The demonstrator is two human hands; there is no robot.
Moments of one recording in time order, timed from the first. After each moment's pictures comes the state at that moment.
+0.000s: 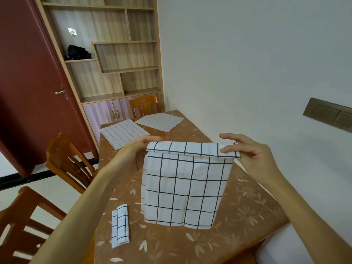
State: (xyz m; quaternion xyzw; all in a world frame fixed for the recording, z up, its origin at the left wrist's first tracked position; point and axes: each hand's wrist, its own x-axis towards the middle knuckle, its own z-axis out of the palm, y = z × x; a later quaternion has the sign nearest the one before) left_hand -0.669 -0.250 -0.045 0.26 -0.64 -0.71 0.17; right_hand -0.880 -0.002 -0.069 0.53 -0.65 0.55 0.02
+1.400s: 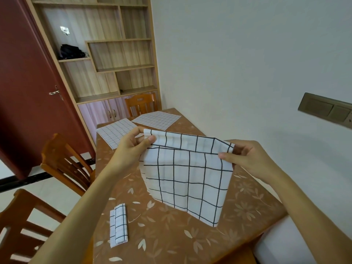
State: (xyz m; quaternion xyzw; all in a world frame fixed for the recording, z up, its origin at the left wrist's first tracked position) left_hand -0.673 -0.246 -0.054 0.18 -0.72 -0.61 0.29; right_hand -0.878 0.005 -0.061 0.44 -0.66 0.58 -0.18
